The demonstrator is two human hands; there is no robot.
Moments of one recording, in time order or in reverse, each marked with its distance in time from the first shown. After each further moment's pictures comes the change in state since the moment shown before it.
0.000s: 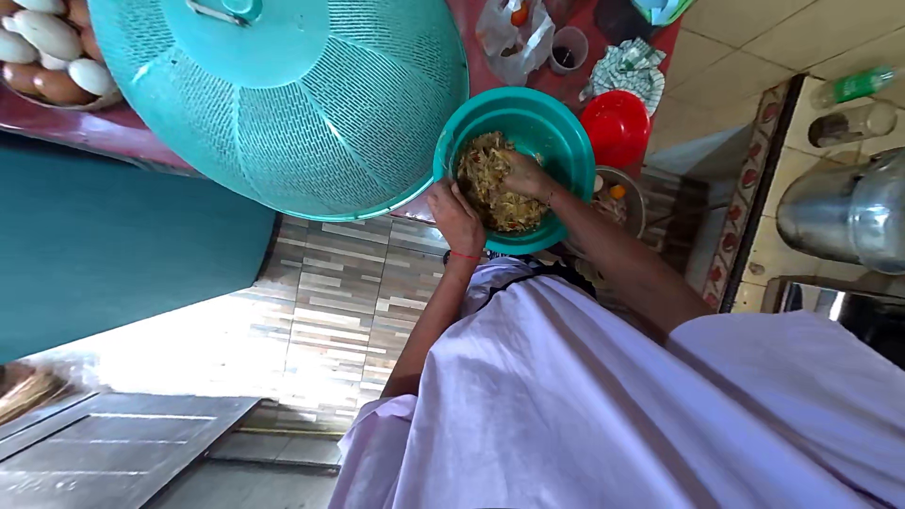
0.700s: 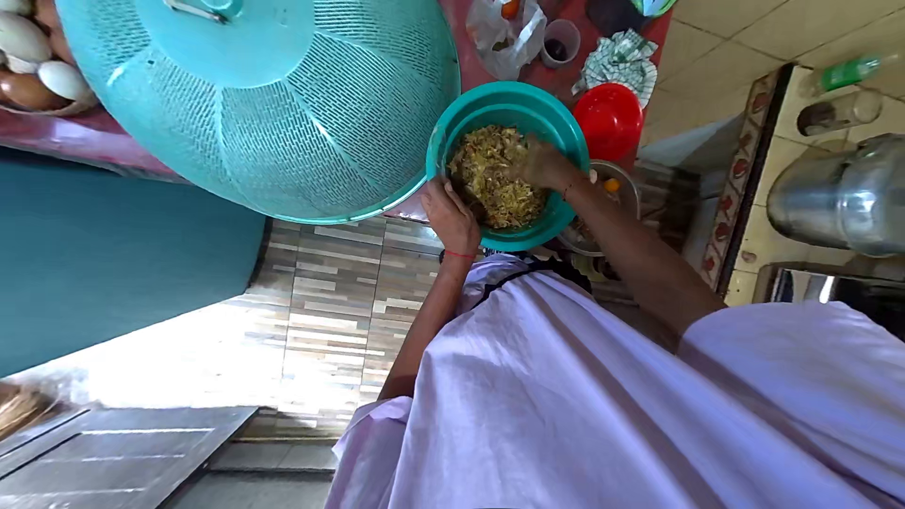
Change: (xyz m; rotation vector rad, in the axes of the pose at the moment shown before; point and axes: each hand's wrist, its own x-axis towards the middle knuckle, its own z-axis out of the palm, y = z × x) left_hand 0.002 -0.001 -0.001 -0.008 0.004 0.023; right_hand -0.018 0.011 -0.032 -0.208 0.071 0.161
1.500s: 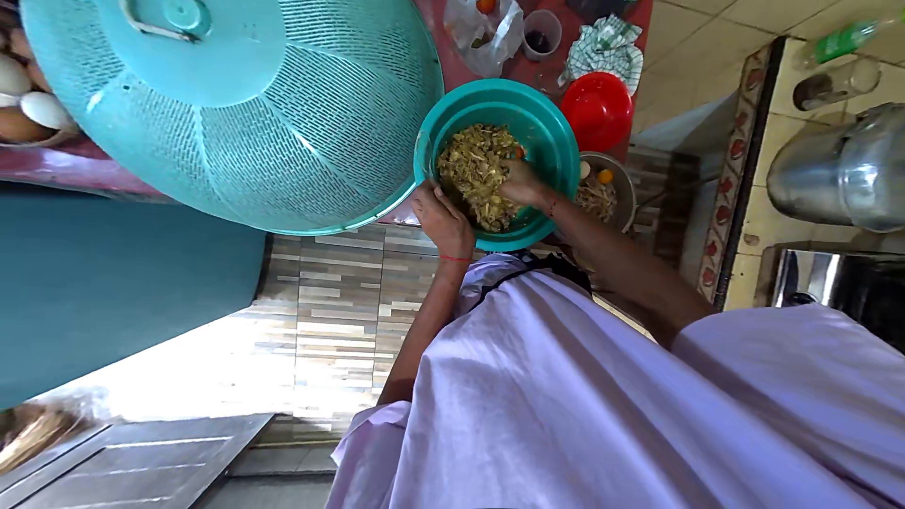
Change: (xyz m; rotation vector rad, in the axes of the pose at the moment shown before) left_hand 0.000 0.005 -0.003 0.013 -0.035 -0.051; right_hand -0.015 -0.005 0.037 0.406 -0.045 -0.010
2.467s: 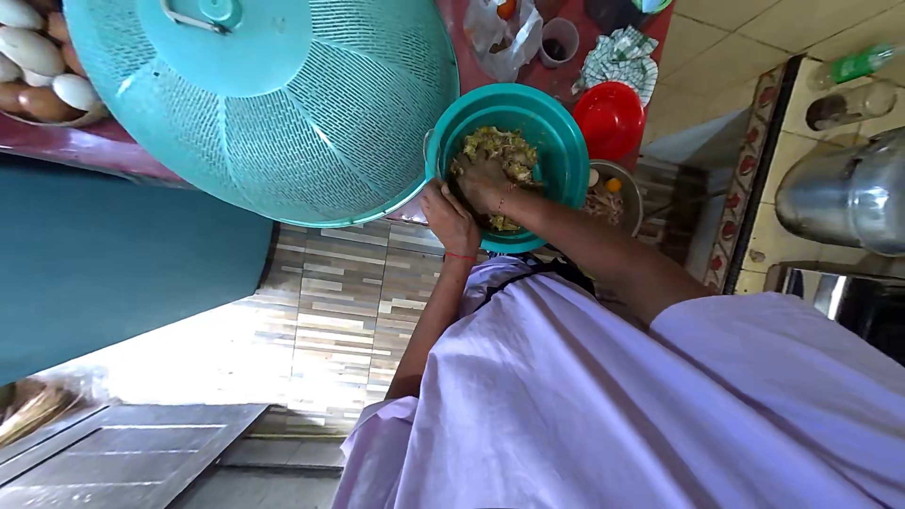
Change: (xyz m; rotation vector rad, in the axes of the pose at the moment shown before) left_hand 0.002 -0.003 0.004 -0.009 0.034 -0.005; right_hand 0.024 -0.064 0.049 -0.879 -0.194 -0.282
